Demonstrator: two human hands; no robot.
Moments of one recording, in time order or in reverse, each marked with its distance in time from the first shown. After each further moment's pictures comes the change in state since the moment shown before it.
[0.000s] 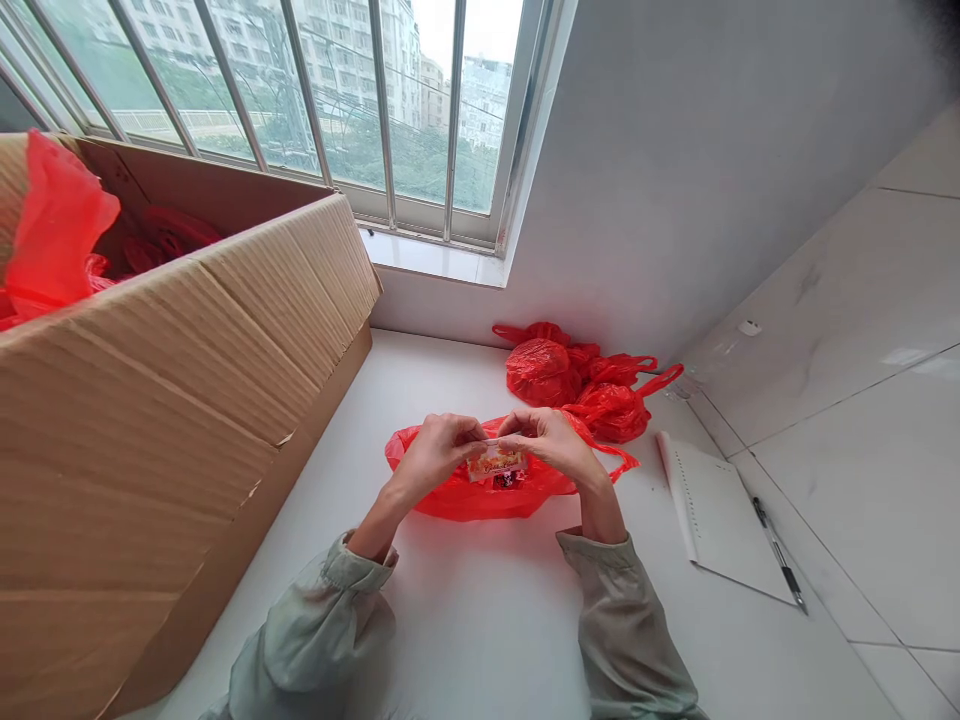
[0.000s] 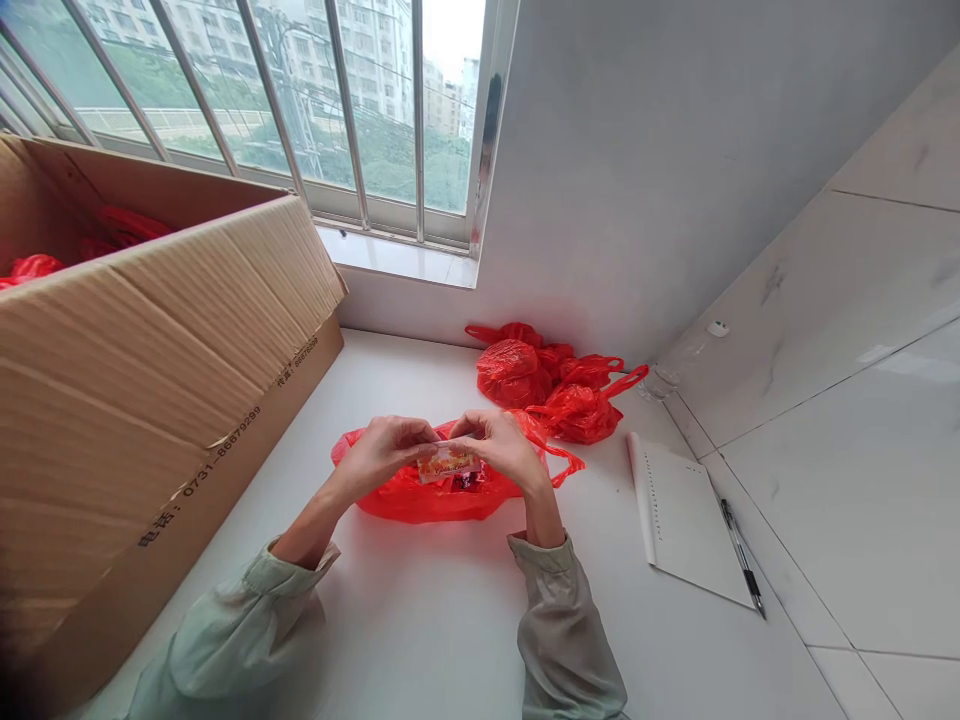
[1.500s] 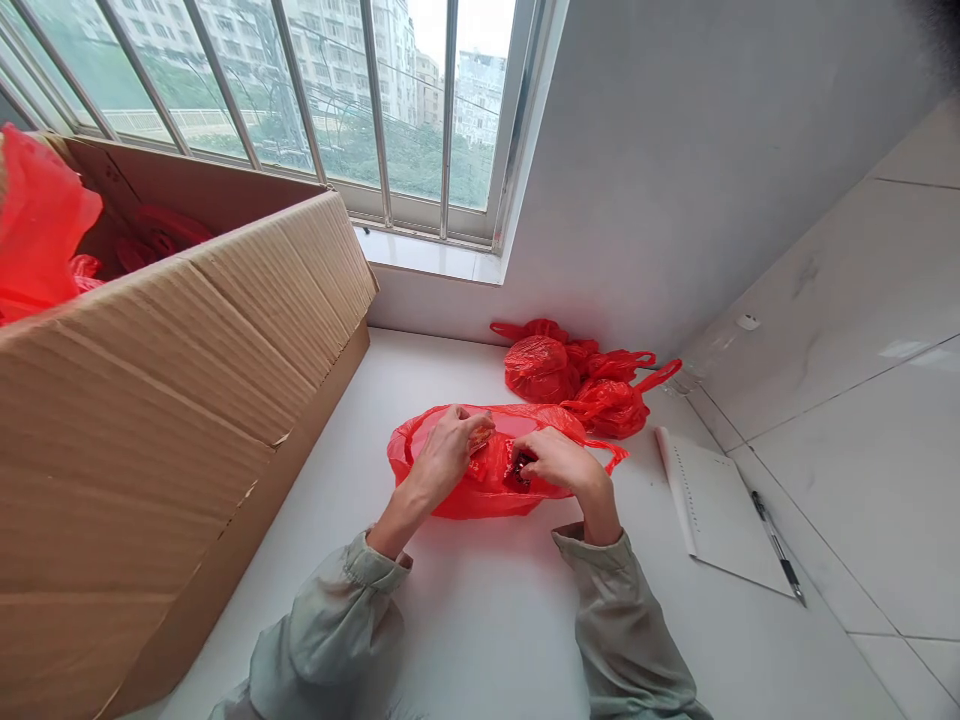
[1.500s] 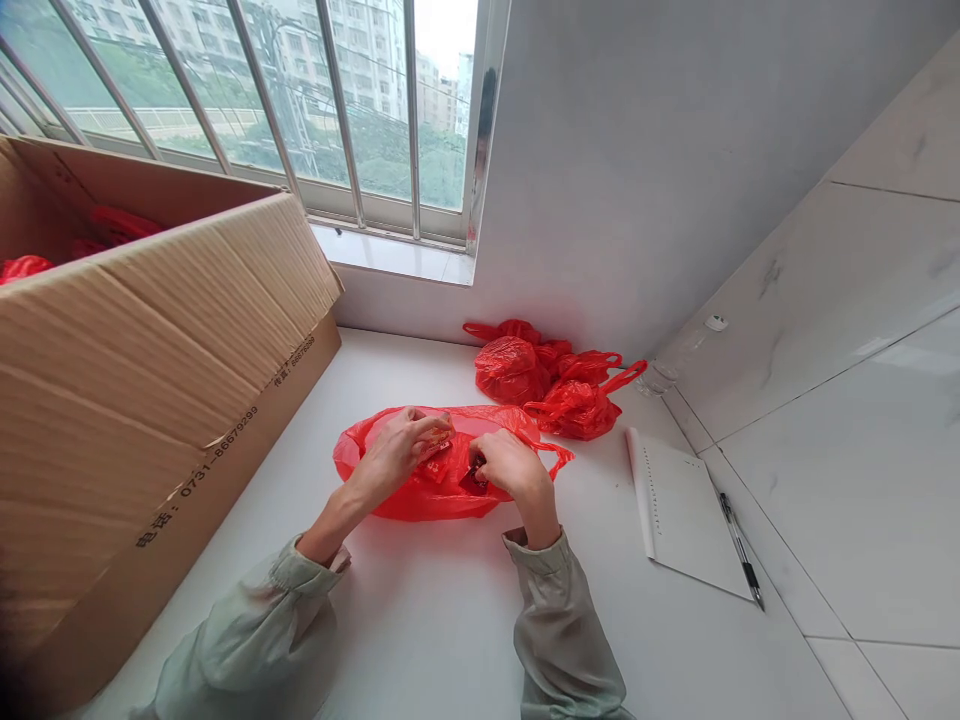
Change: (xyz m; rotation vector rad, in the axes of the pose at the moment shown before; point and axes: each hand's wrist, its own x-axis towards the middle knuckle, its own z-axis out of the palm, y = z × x) left_hand 0.007 -0.020 0.022 0.268 0.093 0.089; right_hand -0.007 0.014 -0.001 -0.633 -0.118 0.128
